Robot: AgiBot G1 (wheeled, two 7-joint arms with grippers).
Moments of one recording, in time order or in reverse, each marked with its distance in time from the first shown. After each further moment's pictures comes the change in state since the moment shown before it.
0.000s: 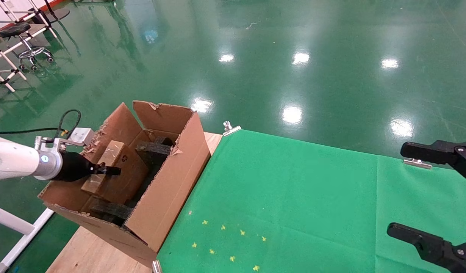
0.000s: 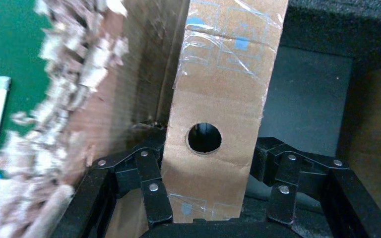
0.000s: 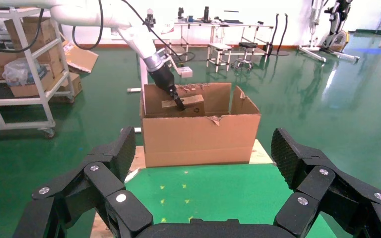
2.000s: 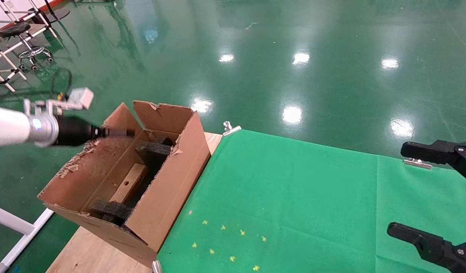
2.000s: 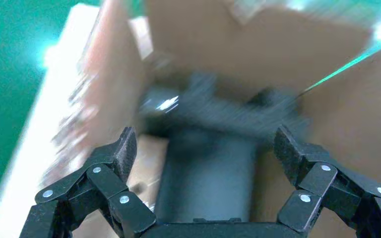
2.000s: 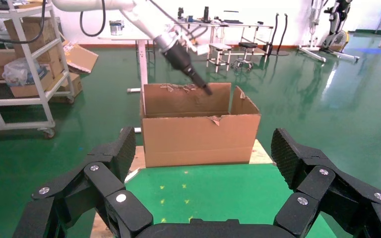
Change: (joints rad) left arm -0.130 -0.049 -0.080 -0.105 -0.121 0.134 -0.044; right arm 0.000 0.000 0.000 0.000 0.000 0.000 0.000
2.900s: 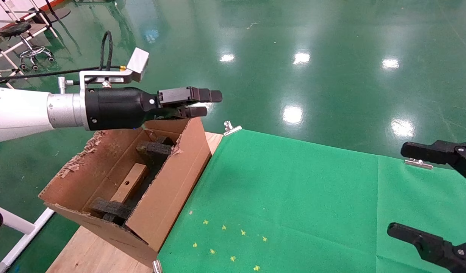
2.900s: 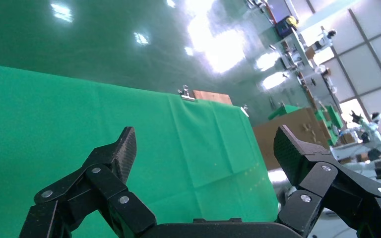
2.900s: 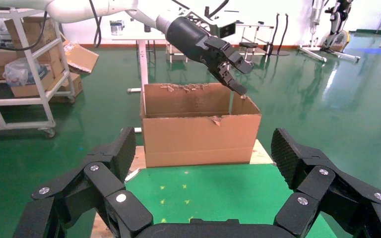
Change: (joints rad) left arm 0.165 -0.031 -0.220 -0.402 -0.433 0.433 -0.201; right arm 0.000 0.000 0.000 0.000 0.000 0.000 0.000
